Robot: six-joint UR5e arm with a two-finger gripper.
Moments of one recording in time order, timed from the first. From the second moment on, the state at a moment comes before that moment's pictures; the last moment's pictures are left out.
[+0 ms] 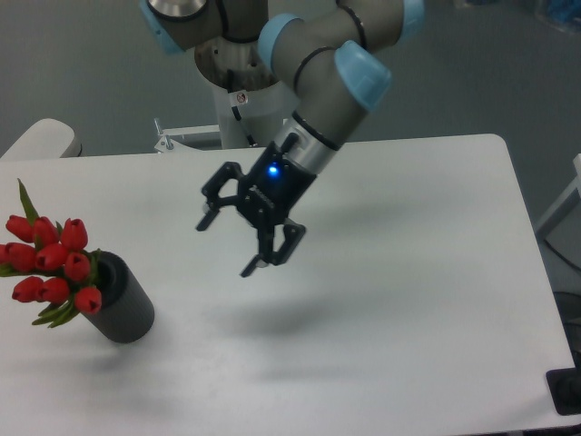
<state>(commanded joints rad) 2.49 -1.71 -1.86 -0.94 0.64 1.13</state>
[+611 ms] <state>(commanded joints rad) 2.39 -1.68 -1.96 -0.85 0.64 1.00</state>
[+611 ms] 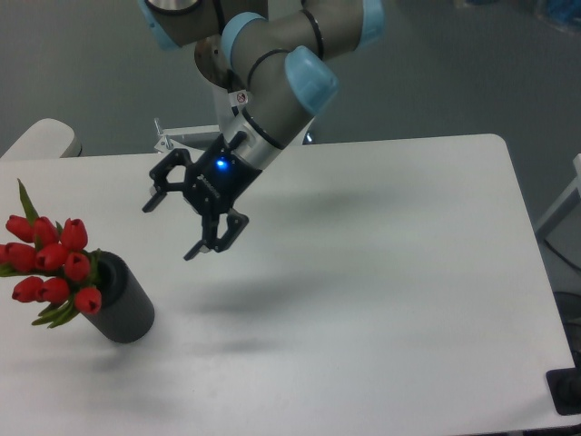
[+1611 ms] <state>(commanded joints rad) 2.24 -1.83 -1.89 -0.65 0.66 0.96</state>
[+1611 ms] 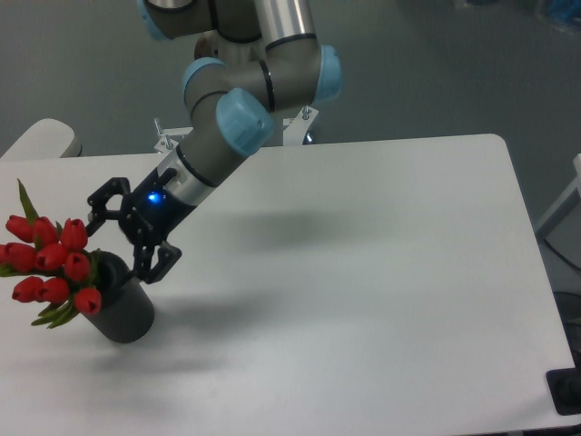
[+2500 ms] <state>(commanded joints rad) 2.19 -1.86 -1.89 -0.65 0.66 1.01</state>
